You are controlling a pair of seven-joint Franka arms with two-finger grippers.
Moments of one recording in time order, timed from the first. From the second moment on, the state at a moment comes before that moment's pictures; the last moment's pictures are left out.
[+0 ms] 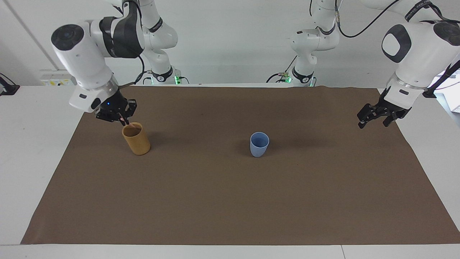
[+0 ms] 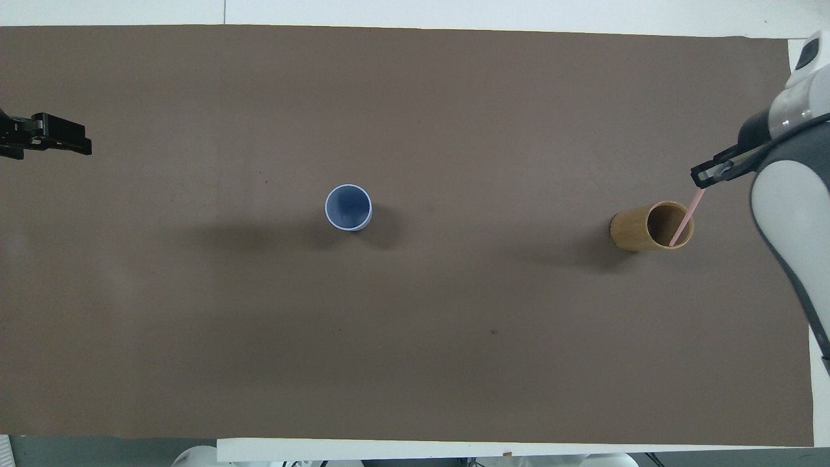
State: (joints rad) left arm -0.02 0.04 -0.02 -1.71 0.00 1.82 -0.01; right arm 0.03 0.02 0.00 -1.63 -0.02 1.61 -0.36
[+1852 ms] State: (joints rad) left arm -0.02 0.04 -0.02 -1.71 0.00 1.82 -0.01; right arm 0.57 0.34 0.02 -1.29 0.06 2.01 0.78
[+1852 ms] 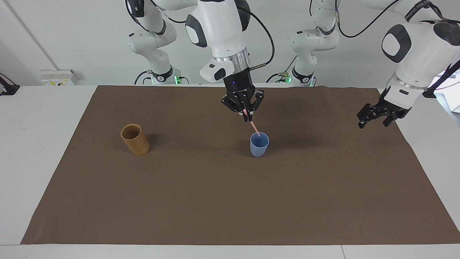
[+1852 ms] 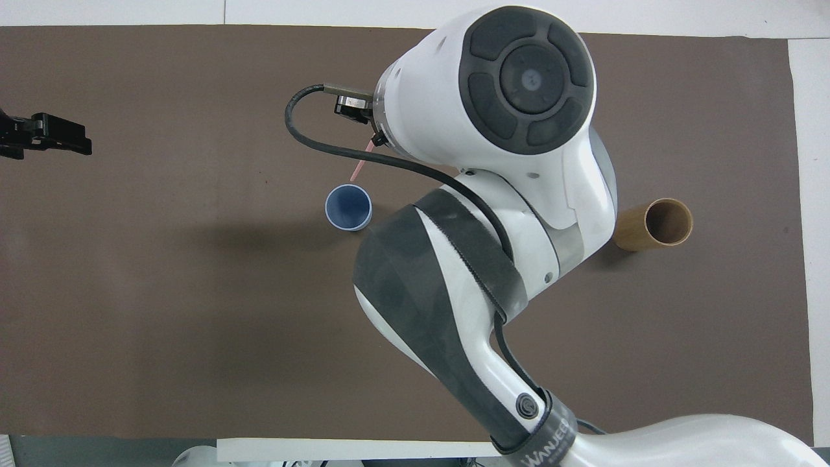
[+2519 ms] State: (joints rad) left arm -0.02 0.04 -0.02 -1.71 0.00 1.82 -0.01; right arm 0.61 0.34 0.02 -1.41 0.05 2.10 0.78
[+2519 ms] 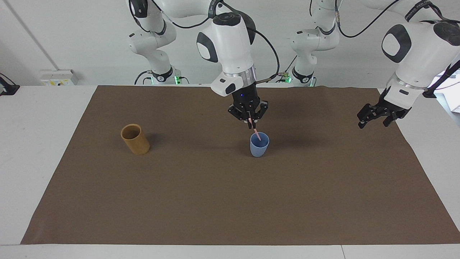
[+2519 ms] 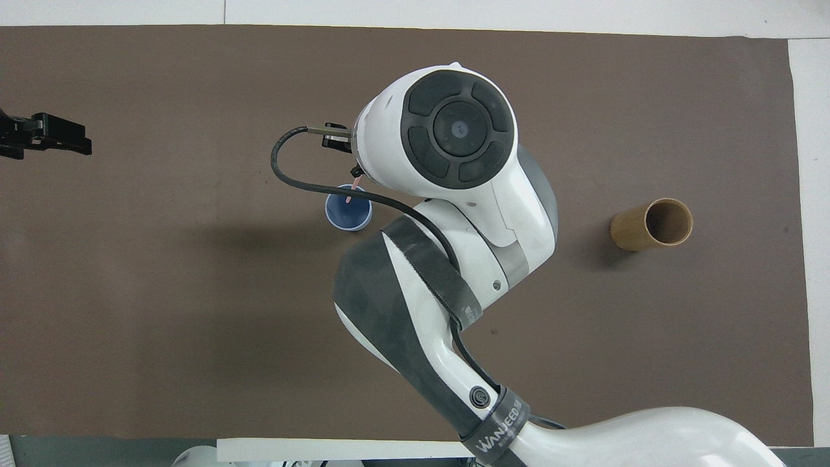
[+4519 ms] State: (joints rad) left arm -0.02 0.04 -0.02 -1.71 0.00 1.82 -0.01; right arm 0.63 0.31 0.02 -1.53 0.03 2.21 0.78
